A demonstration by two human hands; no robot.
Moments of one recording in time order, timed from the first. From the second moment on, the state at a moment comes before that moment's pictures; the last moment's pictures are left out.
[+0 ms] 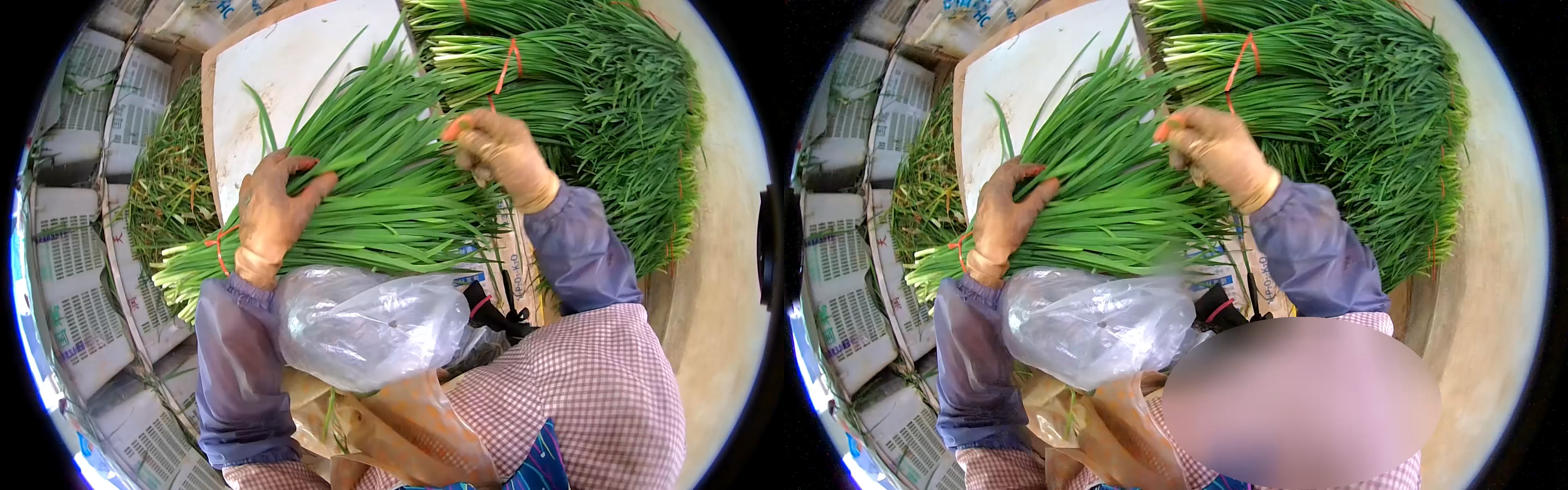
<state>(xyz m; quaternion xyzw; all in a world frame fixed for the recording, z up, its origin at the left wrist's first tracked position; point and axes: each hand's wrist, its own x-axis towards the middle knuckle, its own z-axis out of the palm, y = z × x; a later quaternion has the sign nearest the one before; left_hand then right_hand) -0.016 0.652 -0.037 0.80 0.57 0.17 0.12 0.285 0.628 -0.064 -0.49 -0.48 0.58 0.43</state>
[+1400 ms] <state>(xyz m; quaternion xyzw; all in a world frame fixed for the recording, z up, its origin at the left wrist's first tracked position) -0.141 0.618 0.017 0.63 0.55 0.37 0.41 0.120 0.528 0.010 0.00 -0.65 0.57 0.51</state>
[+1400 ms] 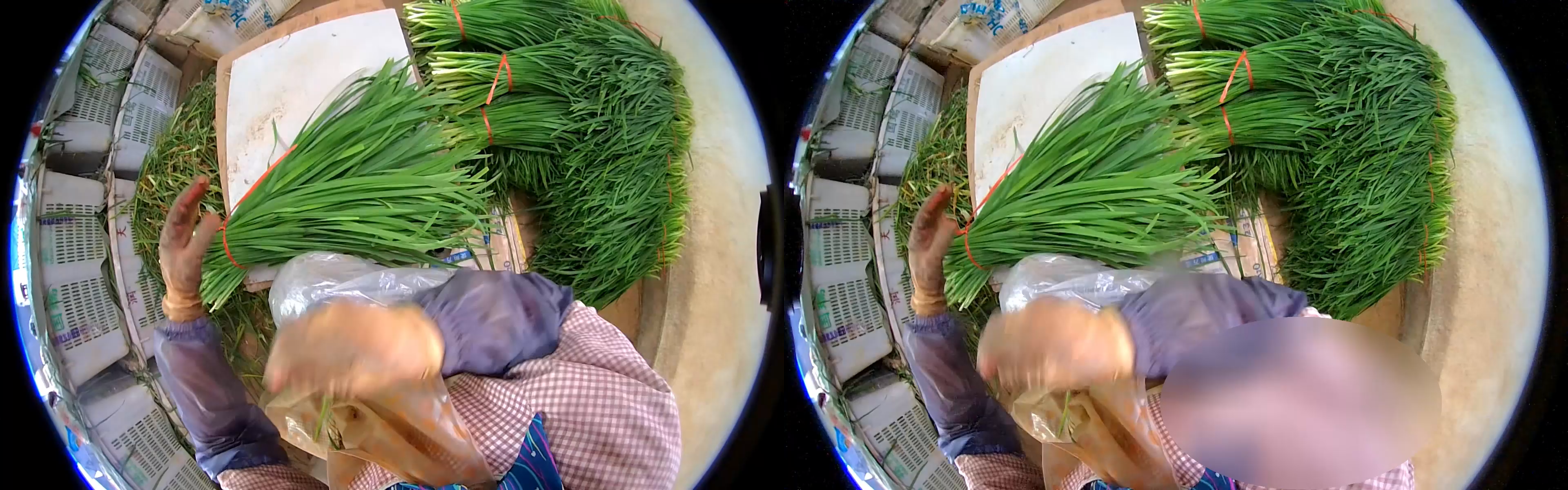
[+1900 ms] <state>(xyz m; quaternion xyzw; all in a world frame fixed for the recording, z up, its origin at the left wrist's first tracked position) -0.116 0.545 -0.003 0.78 0.57 0.09 -0.25 0.041 0.654 0.021 -0.23 -0.93 0.28 0.07</state>
